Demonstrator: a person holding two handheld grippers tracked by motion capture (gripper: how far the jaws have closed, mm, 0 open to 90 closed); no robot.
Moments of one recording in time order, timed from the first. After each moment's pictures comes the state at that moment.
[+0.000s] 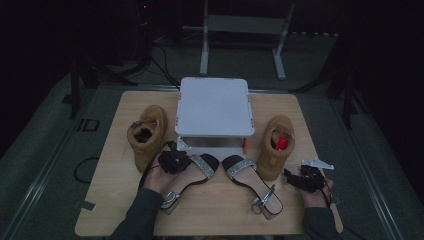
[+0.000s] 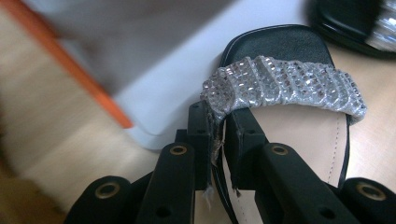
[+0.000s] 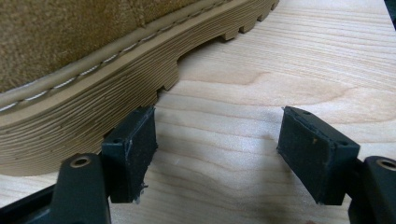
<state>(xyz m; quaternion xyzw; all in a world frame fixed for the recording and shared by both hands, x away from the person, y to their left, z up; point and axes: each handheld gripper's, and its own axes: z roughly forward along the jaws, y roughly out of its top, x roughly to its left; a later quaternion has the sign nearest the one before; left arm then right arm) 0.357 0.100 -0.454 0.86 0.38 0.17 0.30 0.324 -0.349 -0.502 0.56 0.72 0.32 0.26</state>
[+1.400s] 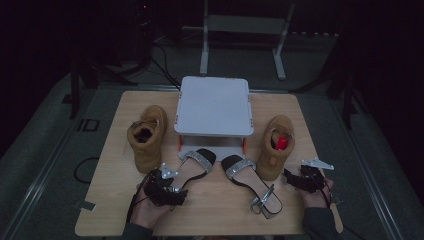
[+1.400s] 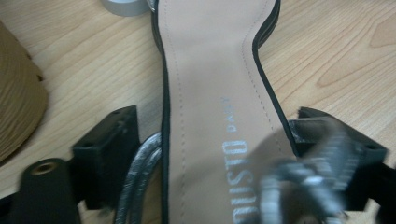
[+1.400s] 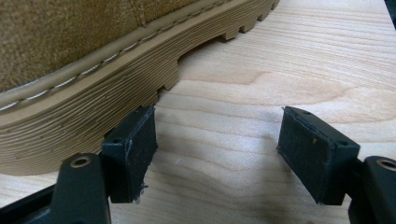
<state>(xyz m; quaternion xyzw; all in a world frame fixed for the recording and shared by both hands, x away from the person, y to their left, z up) 0.273 0.126 -0.475 0.83 0.45 0.13 0.30 0.324 -0.349 -0.502 0.56 0.72 0.32 0.26</state>
